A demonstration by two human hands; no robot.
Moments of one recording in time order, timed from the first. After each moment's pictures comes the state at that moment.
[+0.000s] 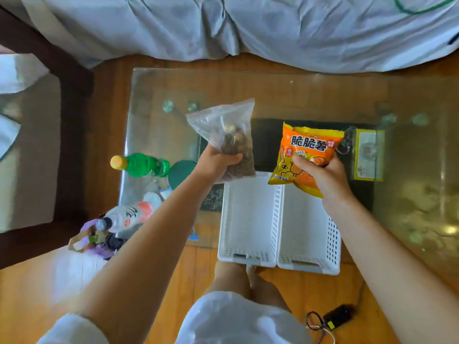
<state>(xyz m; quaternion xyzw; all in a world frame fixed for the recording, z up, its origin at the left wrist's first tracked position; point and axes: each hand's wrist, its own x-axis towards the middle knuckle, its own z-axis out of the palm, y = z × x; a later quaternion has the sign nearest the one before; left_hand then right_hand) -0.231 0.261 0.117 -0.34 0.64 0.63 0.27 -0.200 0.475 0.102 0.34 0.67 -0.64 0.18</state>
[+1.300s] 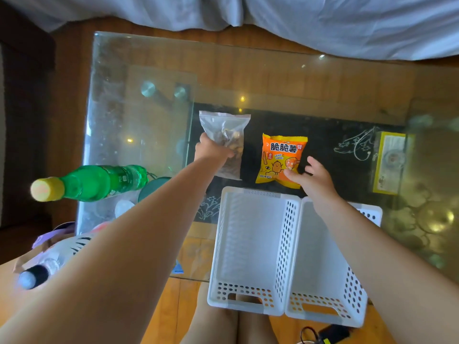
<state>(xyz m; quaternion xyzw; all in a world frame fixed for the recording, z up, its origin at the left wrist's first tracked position) -0.306 0.245 -0.050 -0.37 0.76 0.40 0.34 -0.254 0.456 -0.058 0.38 0.72 -0.49 0.30</state>
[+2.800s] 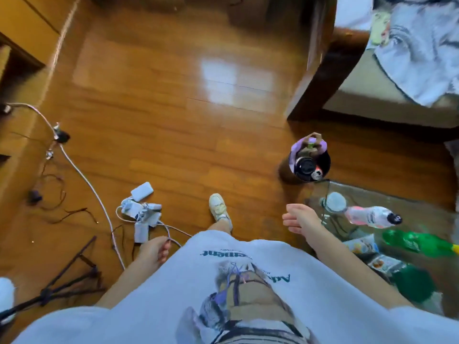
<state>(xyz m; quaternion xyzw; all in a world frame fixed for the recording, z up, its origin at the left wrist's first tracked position) 0.487 0.216 0.154 -0.81 -0.10 0.53 -0.21 0.162 0.086 0.155 -0.21 0.76 -0.09 0.60</state>
